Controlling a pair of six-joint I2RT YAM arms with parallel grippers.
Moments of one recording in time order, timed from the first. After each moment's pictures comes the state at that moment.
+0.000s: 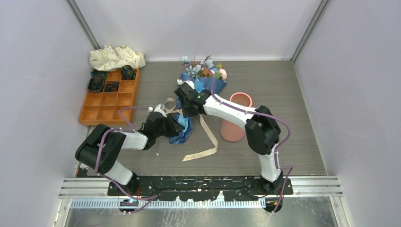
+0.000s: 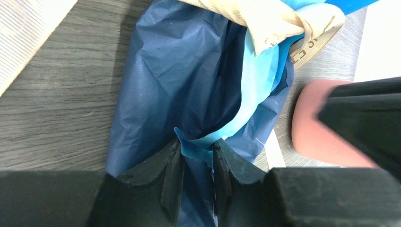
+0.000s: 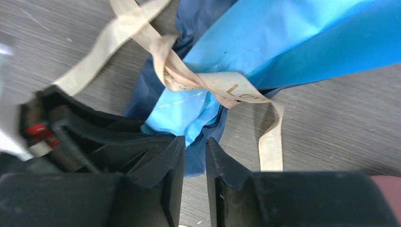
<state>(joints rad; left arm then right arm) -0.46 1.55 0.42 0.54 0.18 -0.89 0.86 1.95 1.65 -0.63 0.20 0.50</state>
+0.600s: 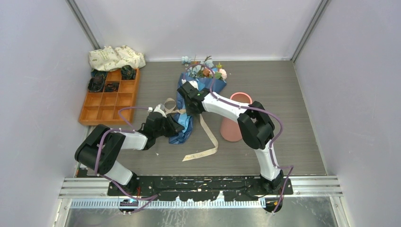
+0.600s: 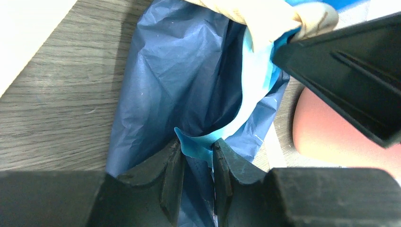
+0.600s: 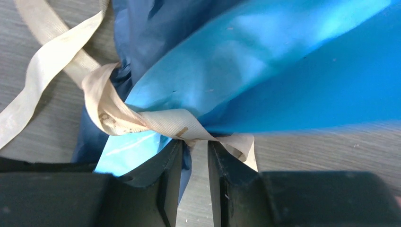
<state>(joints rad) -0.46 1.54 0.41 0.53 0.18 -0.89 0.81 2.07 1.66 -0.62 0.24 0.50</state>
